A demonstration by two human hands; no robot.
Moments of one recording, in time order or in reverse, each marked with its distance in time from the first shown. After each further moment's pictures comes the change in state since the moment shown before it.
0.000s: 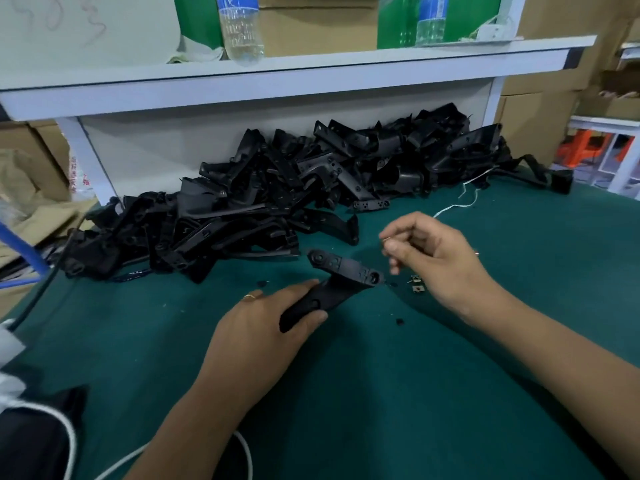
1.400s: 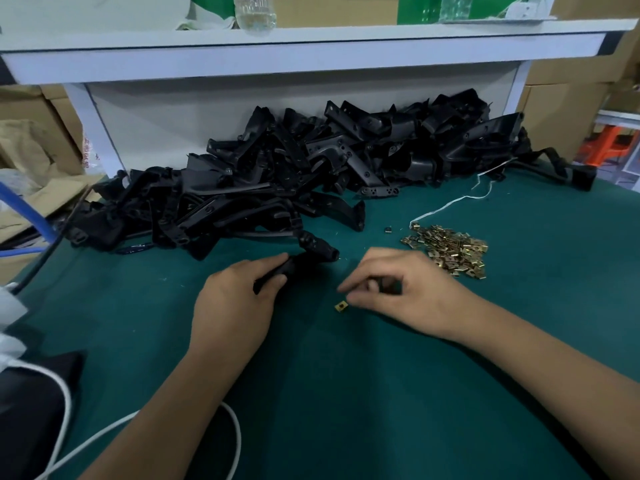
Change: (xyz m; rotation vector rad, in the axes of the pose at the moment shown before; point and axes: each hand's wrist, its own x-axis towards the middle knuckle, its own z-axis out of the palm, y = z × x) left_hand 0.009 -0.018 0.006 -0.148 0.228 -0.135; right_hand -0.015 -0.001 0.023 -0.379 -0.424 -0.039
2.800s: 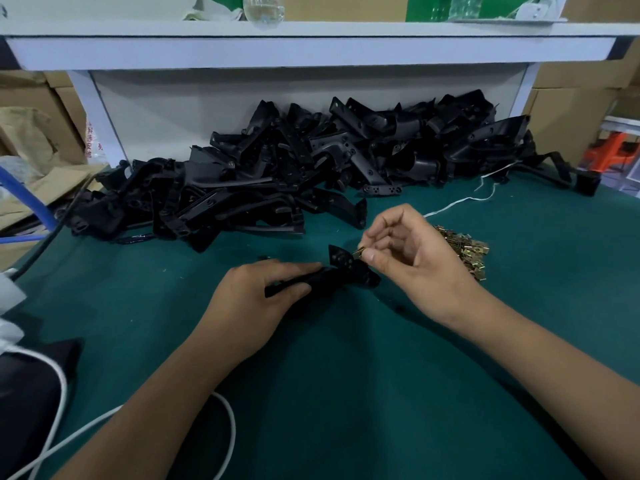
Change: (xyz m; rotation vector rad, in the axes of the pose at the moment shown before) left_hand -0.001 0.004 -0.001 -0.218 -0.267 0.146; right_hand 0.006 -0.001 -0.002 0.413 0.255 -0.010
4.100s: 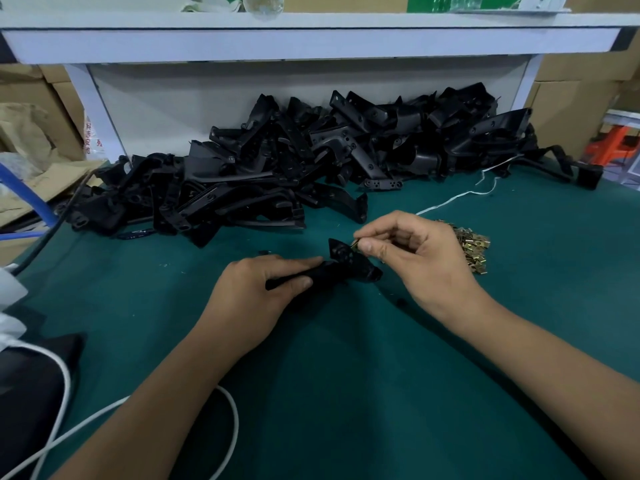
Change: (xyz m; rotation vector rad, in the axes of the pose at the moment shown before) left_hand -0.001 0.001 0.000 0.012 0.026 0.001; right_hand -0.001 -0.002 0.009 -0.038 0.130 -0.050
